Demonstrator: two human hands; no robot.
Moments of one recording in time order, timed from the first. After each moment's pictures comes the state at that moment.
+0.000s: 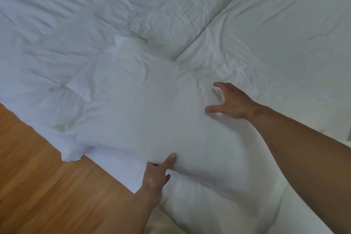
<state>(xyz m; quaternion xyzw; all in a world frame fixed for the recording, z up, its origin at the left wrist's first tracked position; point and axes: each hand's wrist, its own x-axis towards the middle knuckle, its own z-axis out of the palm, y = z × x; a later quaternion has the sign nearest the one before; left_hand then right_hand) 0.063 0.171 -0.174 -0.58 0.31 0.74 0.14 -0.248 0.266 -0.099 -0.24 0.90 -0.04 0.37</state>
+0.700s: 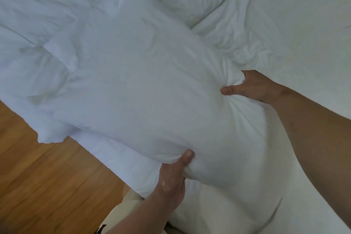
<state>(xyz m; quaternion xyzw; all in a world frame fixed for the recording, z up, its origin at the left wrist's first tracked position) 0.033 0.218 -0.193 -0.52 0.15 0.84 0.01 -0.289 0.254 -0.157 -0.14 0.86 -0.15 0.47</state>
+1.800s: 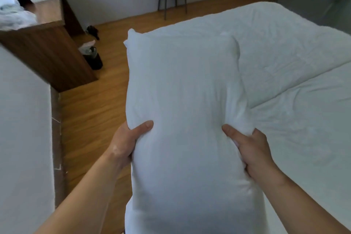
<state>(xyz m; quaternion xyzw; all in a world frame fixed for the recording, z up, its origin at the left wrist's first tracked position) 0.364 -0.007 0.081 -0.45 0.46 0.73 -0.22 0.119 0.180 0.081 -0.09 0.76 -0.55 0.32</state>
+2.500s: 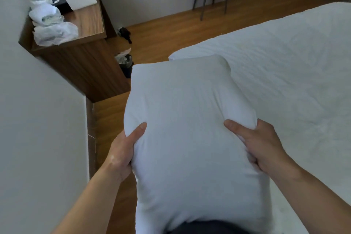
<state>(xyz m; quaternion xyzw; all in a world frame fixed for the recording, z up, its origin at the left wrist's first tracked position) 0.475 -0.375 0.058 -0.56 0.36 0.69 -0.30 0.193 -0.239 0.082 -0.17 0.78 -0.48 0.36</state>
